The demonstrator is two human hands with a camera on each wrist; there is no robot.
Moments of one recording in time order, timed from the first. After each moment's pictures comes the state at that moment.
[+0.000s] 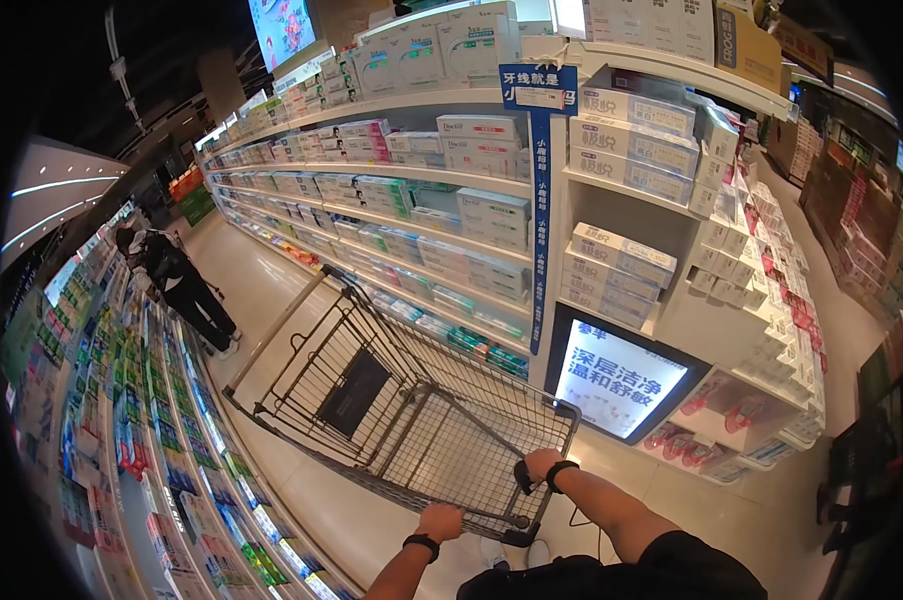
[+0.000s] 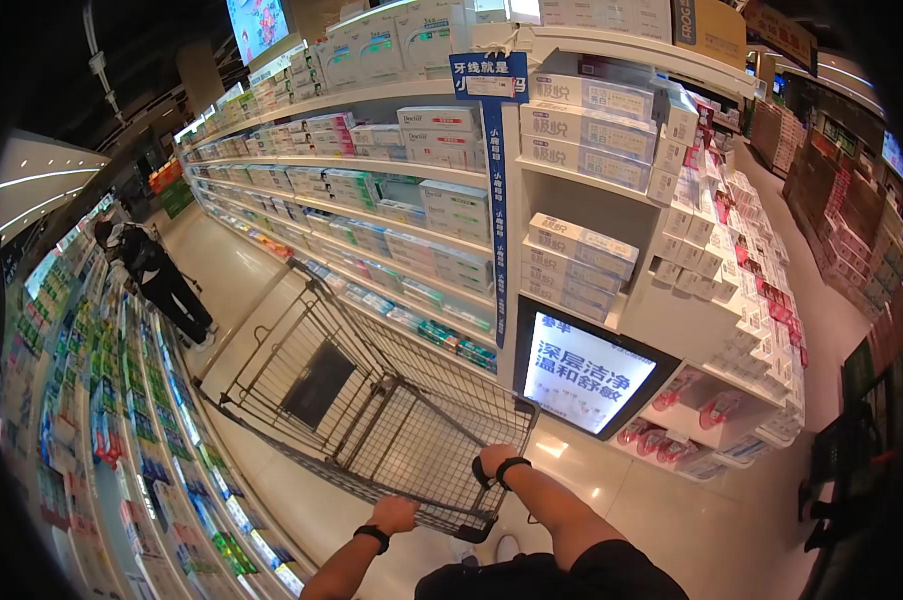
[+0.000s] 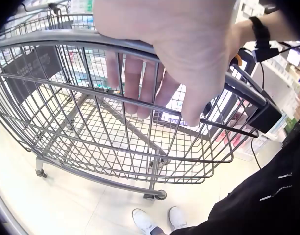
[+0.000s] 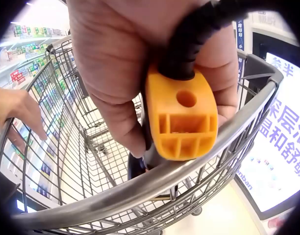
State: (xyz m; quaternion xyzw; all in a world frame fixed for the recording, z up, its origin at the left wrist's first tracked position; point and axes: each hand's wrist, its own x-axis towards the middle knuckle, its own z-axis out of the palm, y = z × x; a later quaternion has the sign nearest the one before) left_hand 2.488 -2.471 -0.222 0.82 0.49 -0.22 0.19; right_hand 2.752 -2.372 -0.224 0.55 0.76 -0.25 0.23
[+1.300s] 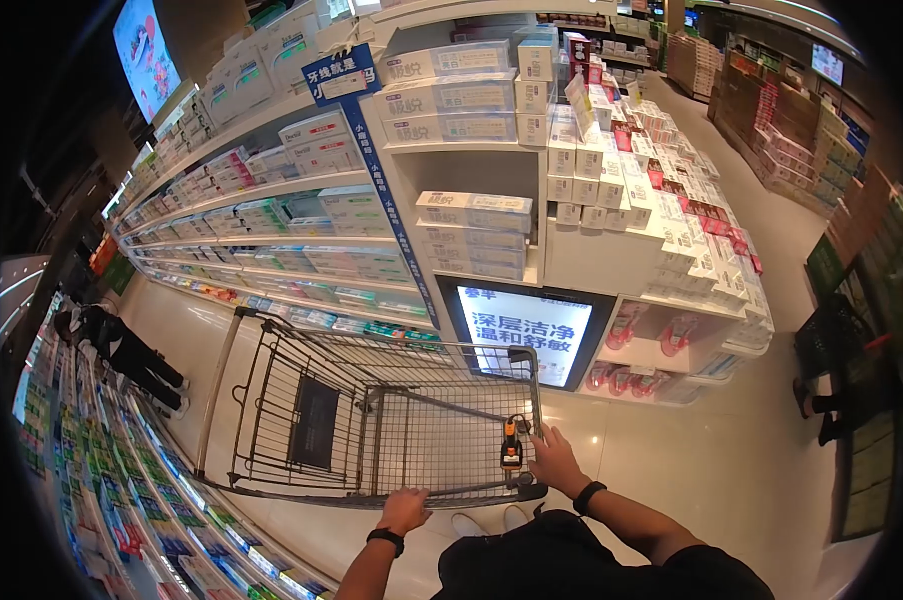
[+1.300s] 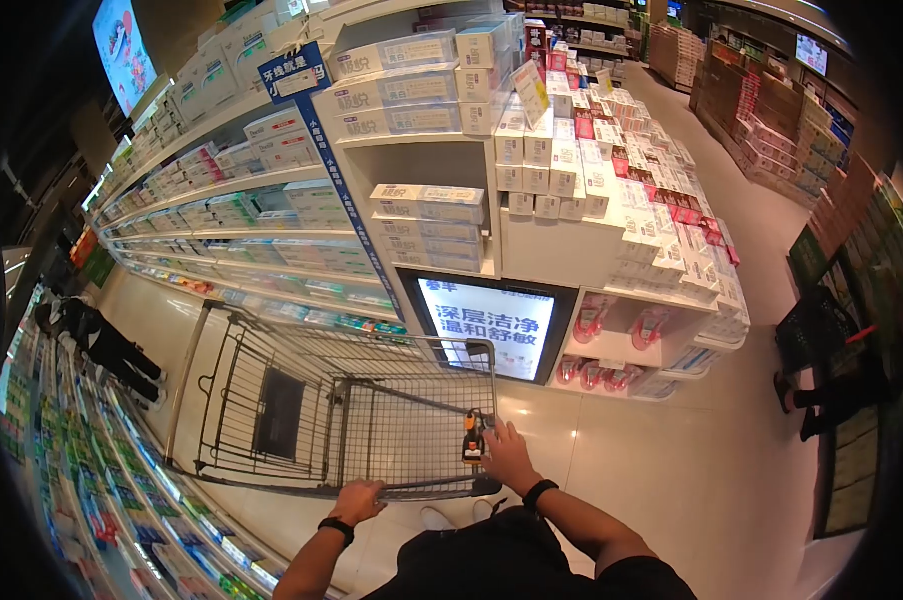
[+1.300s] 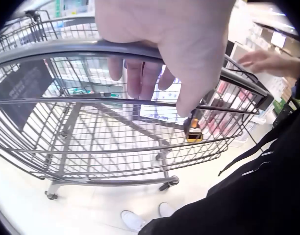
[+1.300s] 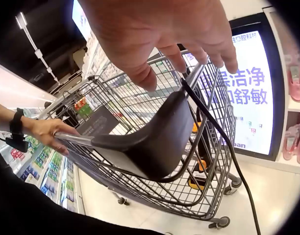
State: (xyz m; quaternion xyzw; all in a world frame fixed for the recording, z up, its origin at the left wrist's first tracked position) left_hand 2.556 -2.477 -0.218 0.88 0.41 -0.16 0.15; right_hand 2.905 -2.544 -0.246 0.67 0.68 -0.10 -0.28
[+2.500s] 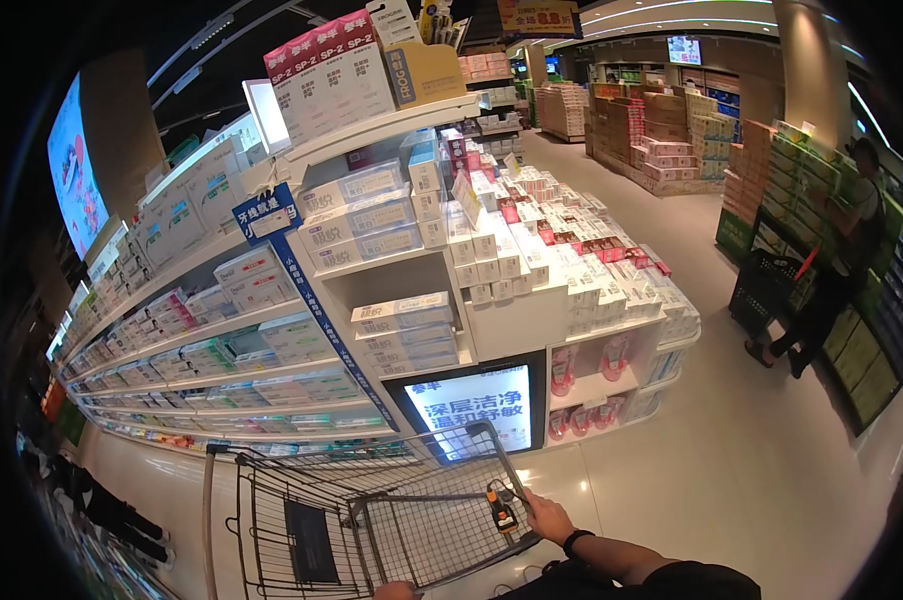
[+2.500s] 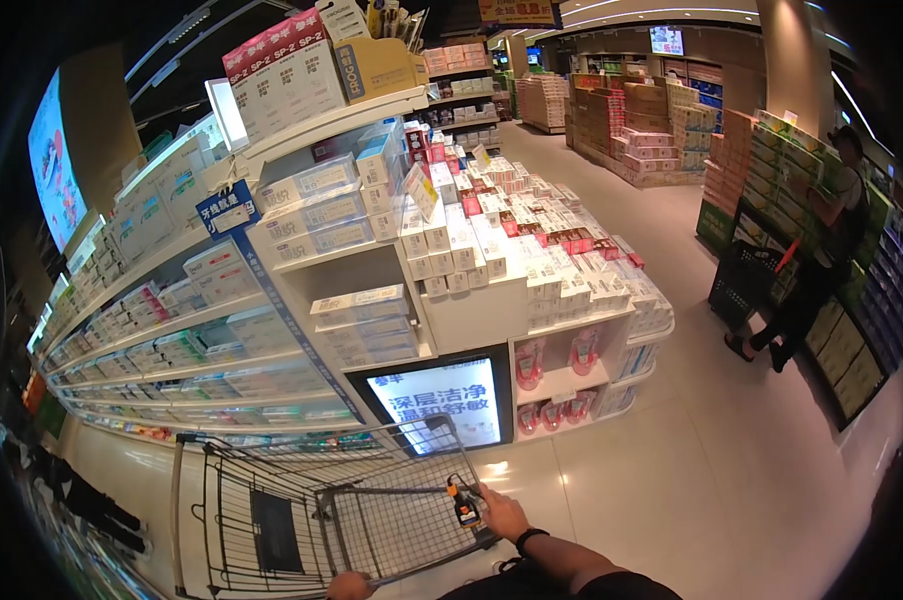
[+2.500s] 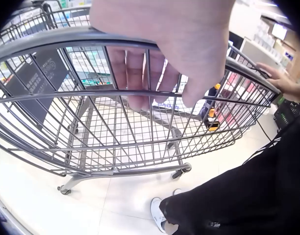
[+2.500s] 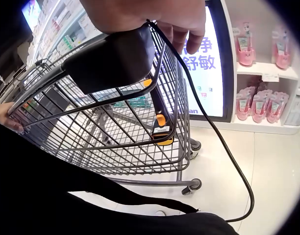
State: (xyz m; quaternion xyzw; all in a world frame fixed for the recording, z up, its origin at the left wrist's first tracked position) left_hand 2.503 -2.445 -0.180 0.81 0.47 -0.23 0.25; right_hand 2.863 -2.574 -0.271 0.78 0.52 -0.12 -0.32
